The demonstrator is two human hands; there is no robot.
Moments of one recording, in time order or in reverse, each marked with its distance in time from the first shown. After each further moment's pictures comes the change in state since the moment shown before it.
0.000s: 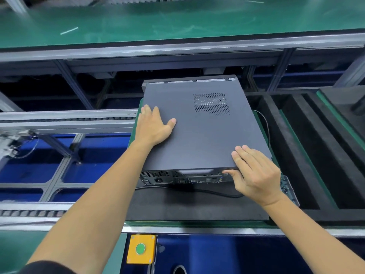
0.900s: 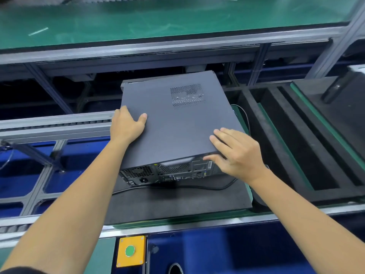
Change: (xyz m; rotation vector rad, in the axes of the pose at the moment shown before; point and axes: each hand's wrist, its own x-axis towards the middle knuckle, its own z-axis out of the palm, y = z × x) left_hand 0.006 -0.011 -0.001 -0.254 0.087 -0.163; right_hand 0.028 0.021 -0.007 0.088 -0.066 0.014
